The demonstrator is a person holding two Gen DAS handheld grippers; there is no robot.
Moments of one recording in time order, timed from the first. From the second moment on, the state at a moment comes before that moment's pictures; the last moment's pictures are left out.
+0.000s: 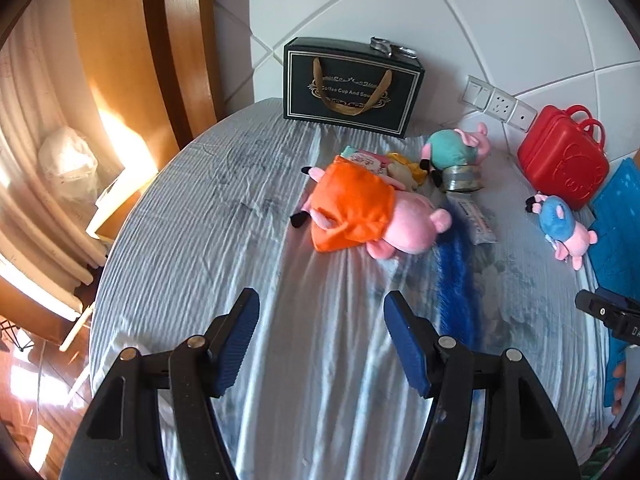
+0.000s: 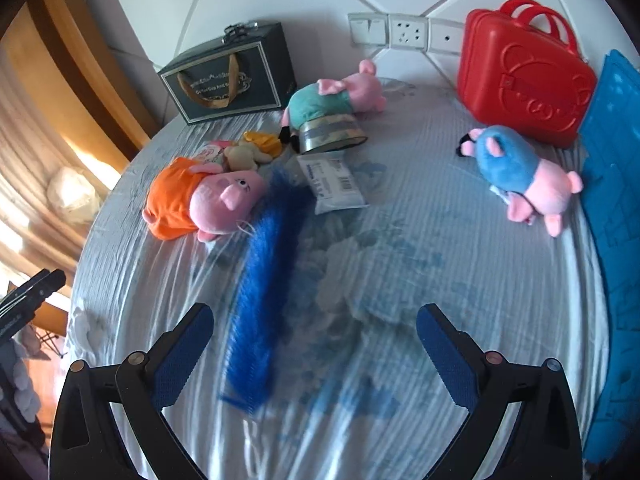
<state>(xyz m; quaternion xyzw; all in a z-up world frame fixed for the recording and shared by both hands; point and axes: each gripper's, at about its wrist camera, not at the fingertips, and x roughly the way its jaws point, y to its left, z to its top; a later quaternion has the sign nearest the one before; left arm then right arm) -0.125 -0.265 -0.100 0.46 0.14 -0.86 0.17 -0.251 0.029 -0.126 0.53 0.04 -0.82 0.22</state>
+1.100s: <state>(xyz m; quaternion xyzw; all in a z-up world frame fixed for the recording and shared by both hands) -0.234 -0.293 -0.196 0.48 0.12 -0.86 0.09 -0.339 -0.097 -0.194 0.57 0.05 -0.79 0.22</state>
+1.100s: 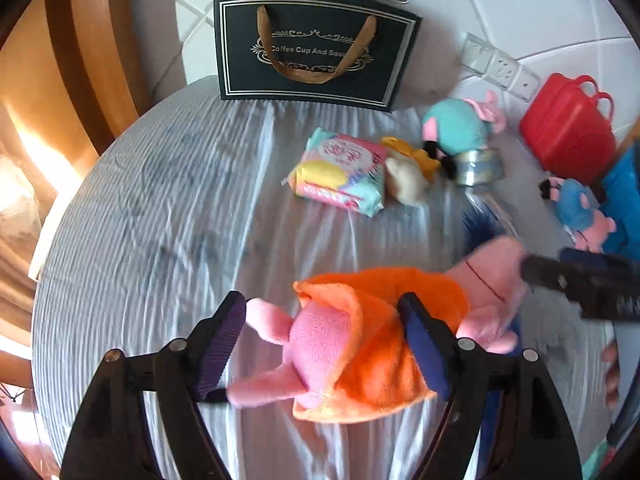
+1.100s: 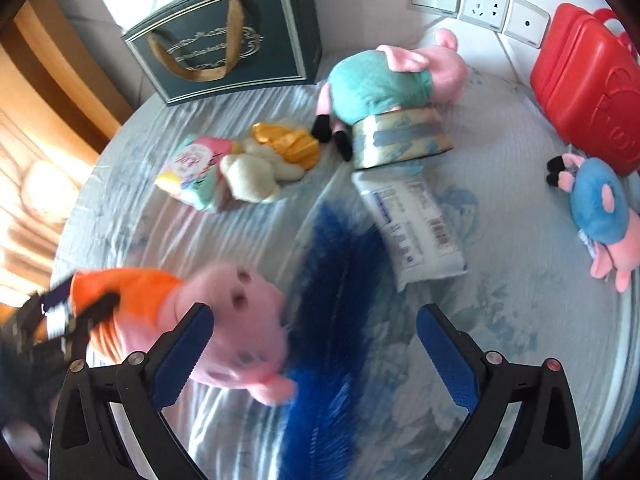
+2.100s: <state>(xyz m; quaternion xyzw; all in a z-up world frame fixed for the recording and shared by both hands) -0.164 -0.230 -0.235 0.50 0.08 -0.86 0.02 -0.241 -0.107 -0.237 0.59 0.11 -0.73 0.32</state>
